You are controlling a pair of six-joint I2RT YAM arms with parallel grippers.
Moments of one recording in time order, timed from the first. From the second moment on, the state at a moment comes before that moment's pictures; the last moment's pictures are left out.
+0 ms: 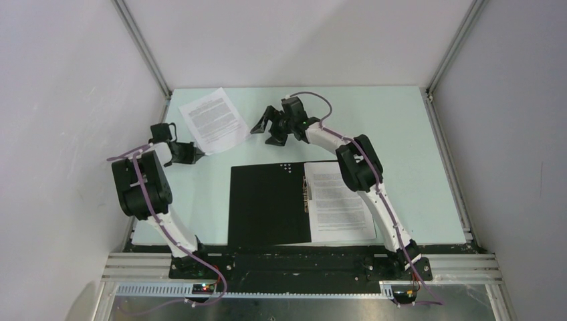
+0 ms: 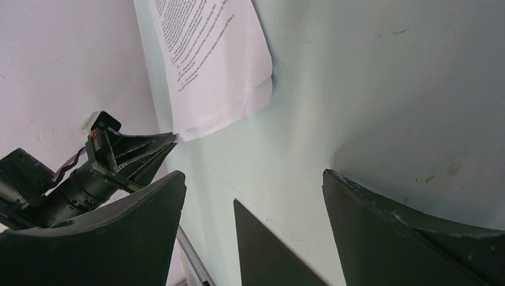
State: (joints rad) left arm 0.33 1.81 1.05 -0.27 0.27 -1.16; right arm 0.60 2.54 2.06 -0.11 -0.44 1.00
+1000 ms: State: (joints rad) left arm 0.31 1.74 1.04 -0.28 0.42 -1.19; right arm 0.68 2.58 2.02 0.07 -0.34 1.35
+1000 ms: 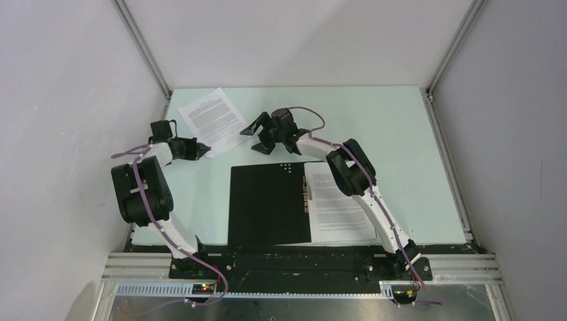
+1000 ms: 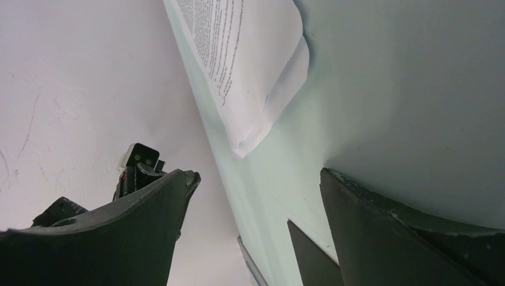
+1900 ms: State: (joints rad) left arm 0.26 1.78 0.99 -0.20 0.20 -1.13; right arm 0.65 2.50 1.83 0.20 -0.35 1.36
